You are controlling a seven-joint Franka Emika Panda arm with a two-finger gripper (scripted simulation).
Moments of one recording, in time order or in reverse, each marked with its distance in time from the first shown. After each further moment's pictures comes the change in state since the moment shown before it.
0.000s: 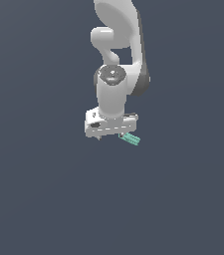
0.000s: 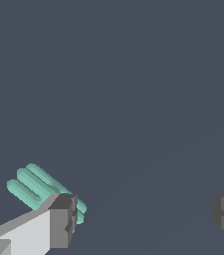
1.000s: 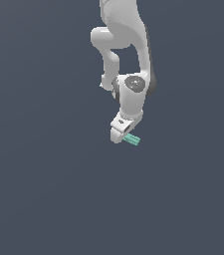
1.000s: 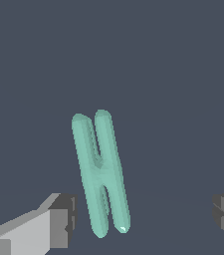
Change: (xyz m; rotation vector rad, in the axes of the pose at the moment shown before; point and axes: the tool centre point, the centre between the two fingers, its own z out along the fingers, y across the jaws) arm -0.044 -0.088 0.063 0.009 0.010 -0.671
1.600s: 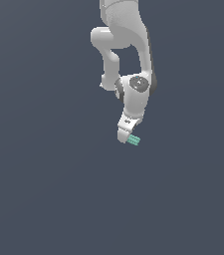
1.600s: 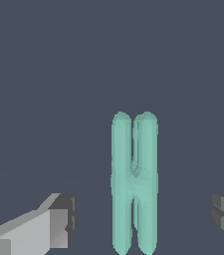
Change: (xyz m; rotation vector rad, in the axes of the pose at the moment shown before) arm 0.003 -0.028 0.014 0.005 0.010 -0.180
